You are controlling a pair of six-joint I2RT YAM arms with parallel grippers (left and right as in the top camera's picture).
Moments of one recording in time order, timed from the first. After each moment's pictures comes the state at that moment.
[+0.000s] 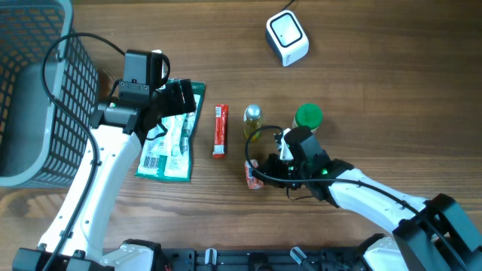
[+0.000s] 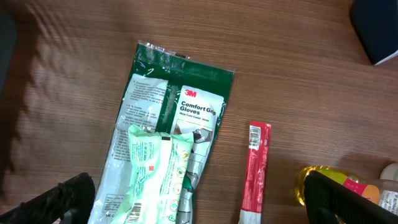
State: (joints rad) left arm -0.18 1.40 1.20 -0.78 -0.07 -0.32; right arm 0.59 1.48 0.52 0.02 -0.53 0.92
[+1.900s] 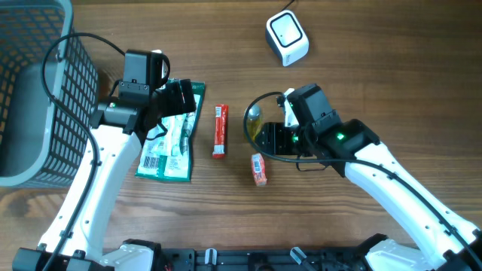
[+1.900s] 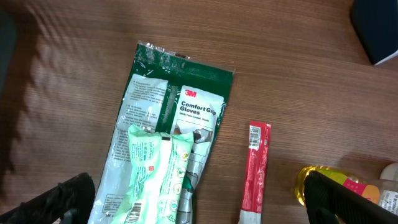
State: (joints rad) left arm -0.18 1.40 1.20 -0.78 -0.07 -0.32; right arm 0.56 1.38 1.03 -0.68 -0.28 0.53
